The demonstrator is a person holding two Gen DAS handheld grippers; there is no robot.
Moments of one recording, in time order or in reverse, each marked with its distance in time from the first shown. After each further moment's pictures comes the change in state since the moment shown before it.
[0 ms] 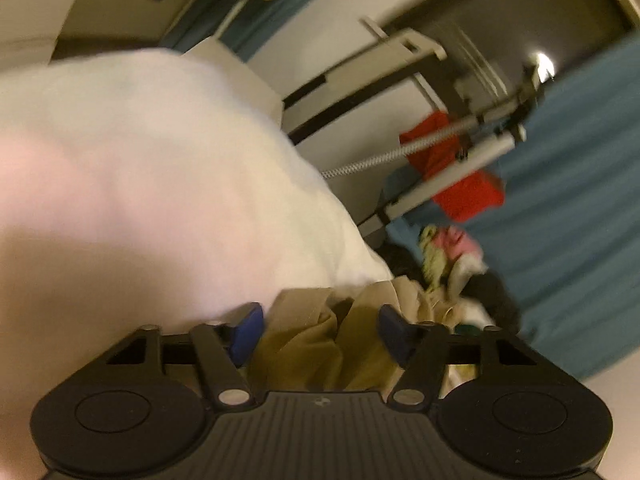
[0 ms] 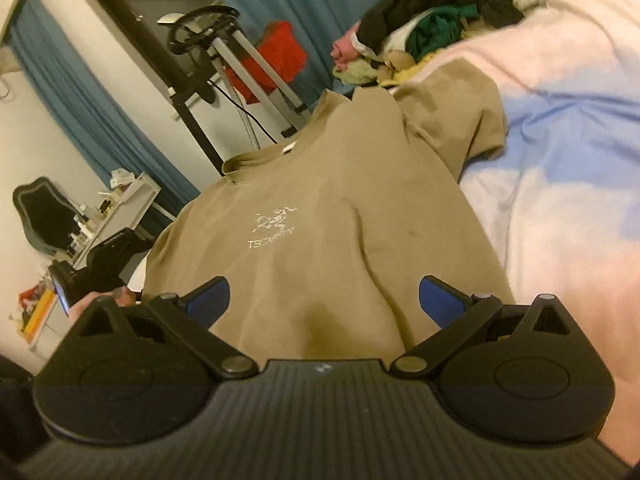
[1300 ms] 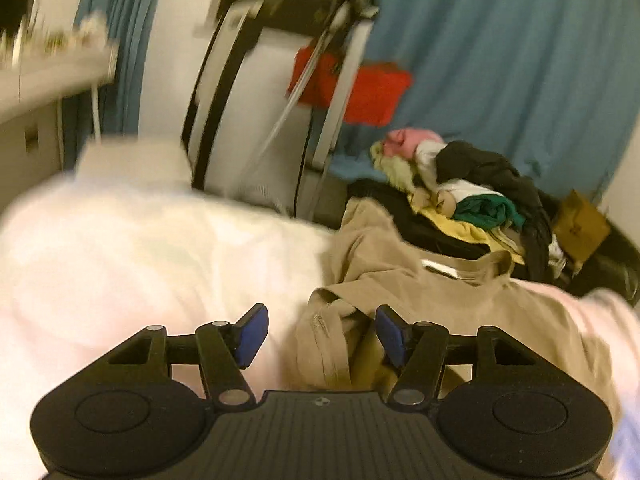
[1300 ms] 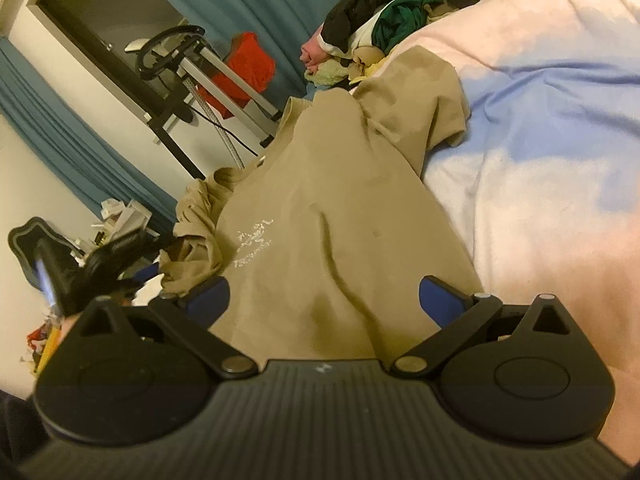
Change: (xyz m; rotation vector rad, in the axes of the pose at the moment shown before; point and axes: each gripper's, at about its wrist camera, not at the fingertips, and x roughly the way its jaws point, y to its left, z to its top) left arm 0.017 -0.096 -0.051 0.518 0.079 -0.021; right arm -0.004 -0.018 0.001 0.112 -0.007 -0.024
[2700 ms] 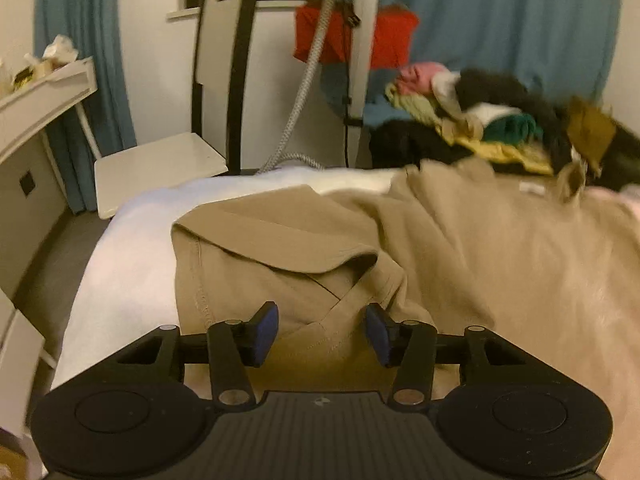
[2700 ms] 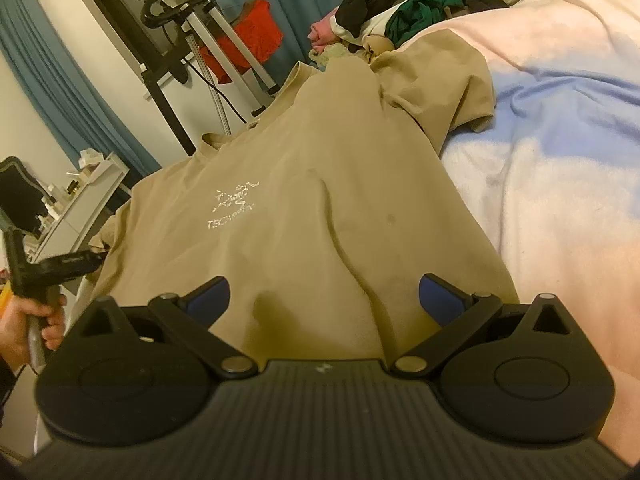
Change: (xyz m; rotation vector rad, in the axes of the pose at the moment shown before) left arm -0.013 0.141 0.029 0.360 0.095 0.054; right arm 0.028 0.019 -0.019 -0.157 0.034 -0.087
